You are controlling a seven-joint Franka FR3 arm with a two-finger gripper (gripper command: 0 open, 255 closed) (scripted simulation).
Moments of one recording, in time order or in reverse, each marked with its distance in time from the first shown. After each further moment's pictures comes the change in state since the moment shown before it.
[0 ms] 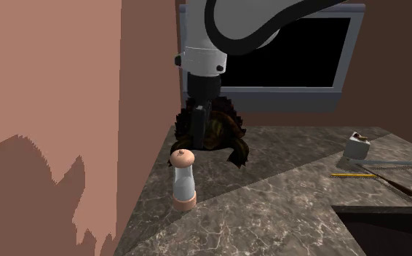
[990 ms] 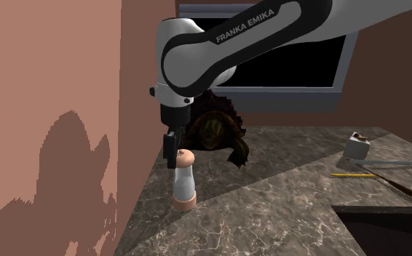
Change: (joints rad) arm -0.014 0.289 0.000 0.176 0.080 0.100 -0.104
